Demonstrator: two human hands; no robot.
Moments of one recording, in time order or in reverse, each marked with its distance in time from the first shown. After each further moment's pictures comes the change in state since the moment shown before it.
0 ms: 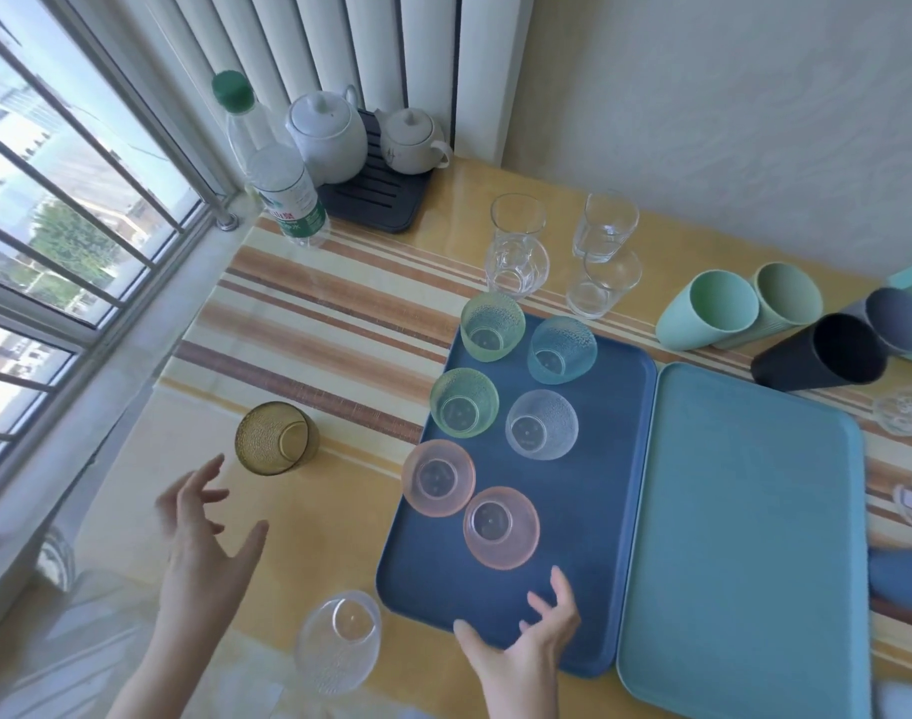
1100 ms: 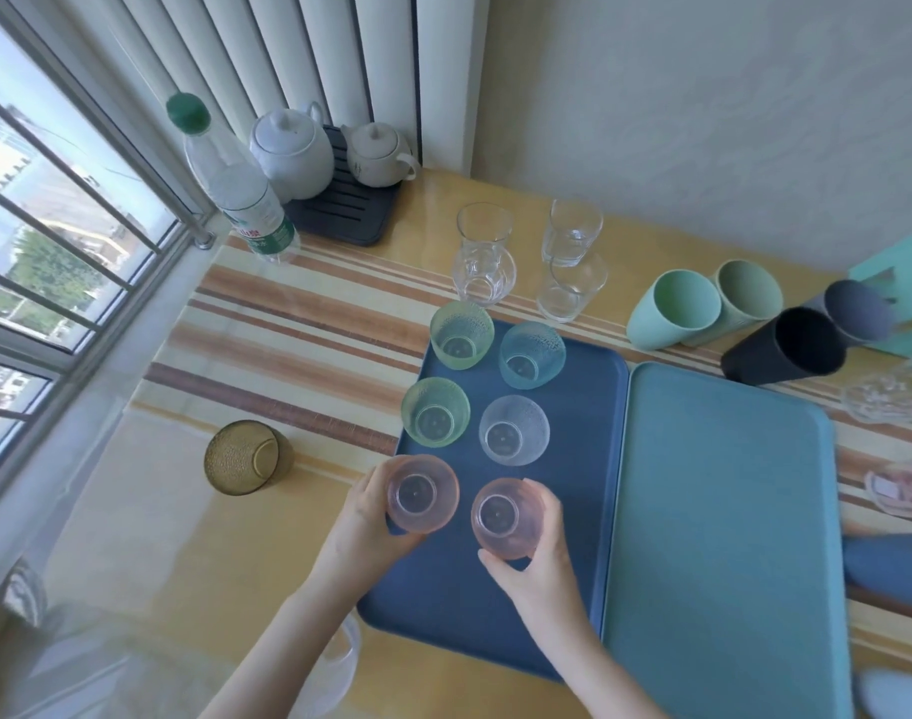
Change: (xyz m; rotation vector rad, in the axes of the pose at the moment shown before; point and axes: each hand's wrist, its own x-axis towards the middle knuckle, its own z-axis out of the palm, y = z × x) left_hand 0.004 0.070 0.111 -0.108 -0.475 0.253; right_hand 0.082 -0.036 -0.037 0.022 -0.339 -0.101
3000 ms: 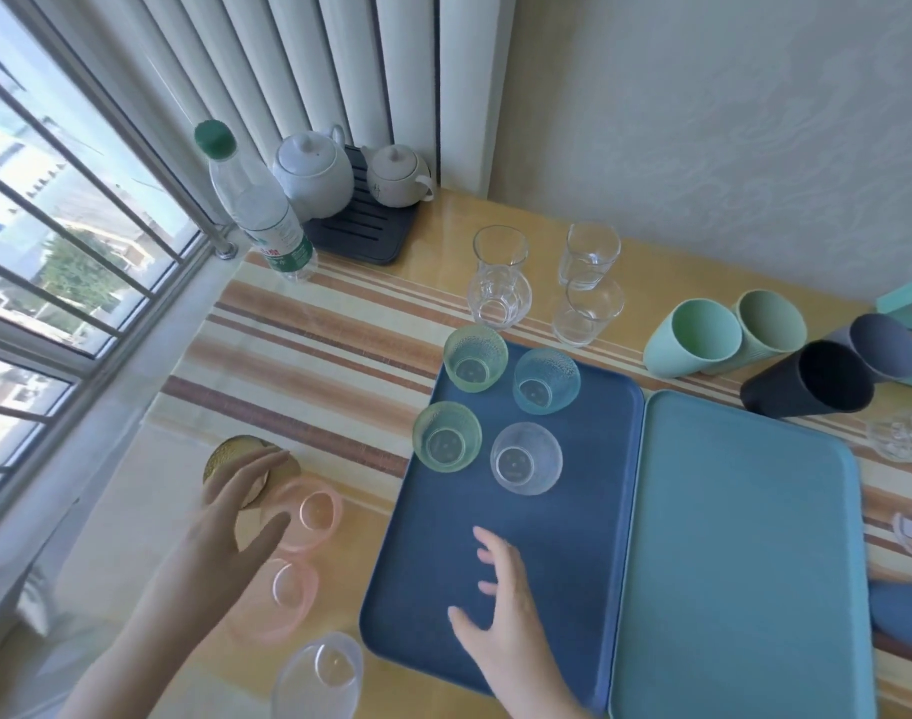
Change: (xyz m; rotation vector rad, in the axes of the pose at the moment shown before) left_hand -0.027 0.006 -0.121 0.160 0.207 -0.072; right_hand -0.016 -0.014 0.025 -0.121 -0.245 -0.017
